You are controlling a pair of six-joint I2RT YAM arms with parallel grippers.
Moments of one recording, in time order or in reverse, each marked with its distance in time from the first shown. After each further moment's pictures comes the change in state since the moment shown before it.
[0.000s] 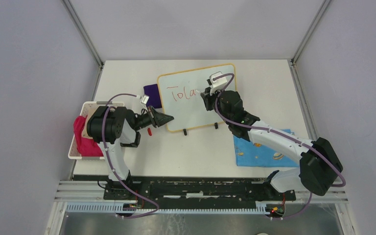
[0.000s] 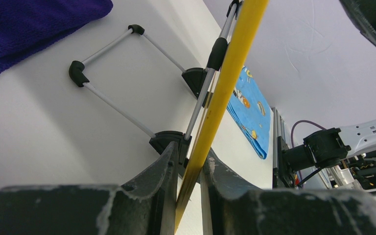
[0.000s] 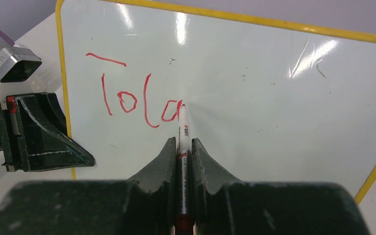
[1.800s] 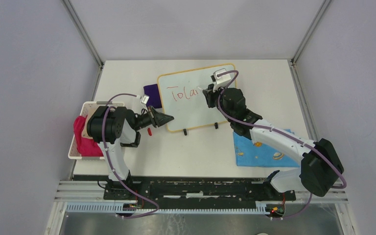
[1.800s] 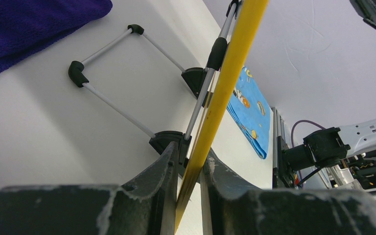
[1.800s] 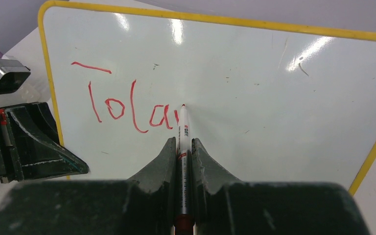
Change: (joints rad) left arm -0.001 0.001 0.002 0.000 0.001 0.000; right arm -0.034 -0.002 0.026 -0.016 -0.005 0.035
